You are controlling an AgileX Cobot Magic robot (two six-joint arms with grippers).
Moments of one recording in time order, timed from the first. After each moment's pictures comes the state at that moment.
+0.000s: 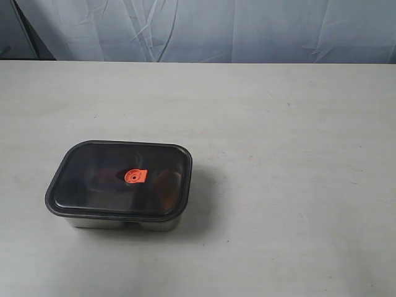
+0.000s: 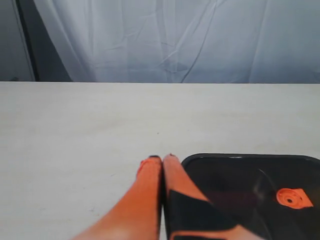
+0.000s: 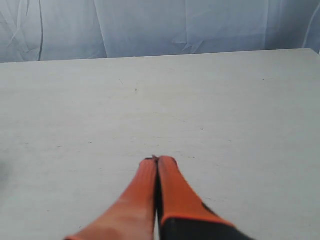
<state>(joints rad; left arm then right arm) 0.00 0.14 -0.11 -0.04 0.23 -0.06 0.03 0.01 -0.01 0.06 0.37 0.01</state>
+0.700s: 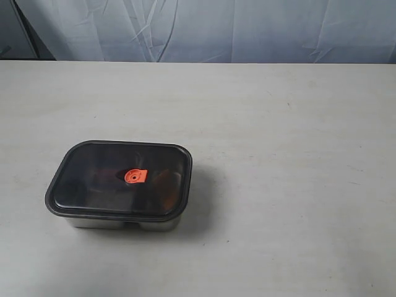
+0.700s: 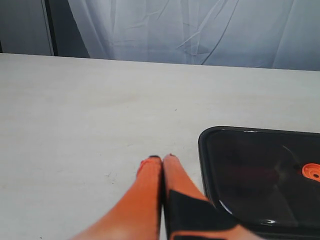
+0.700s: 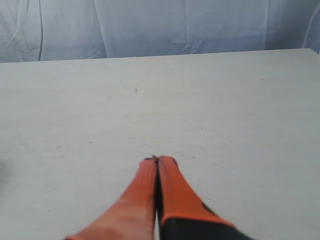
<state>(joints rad) 0.07 0.01 -0.01 -0.07 0.30 -0.05 0.03 0.01 -0.01 0.06 0.37 0.01</state>
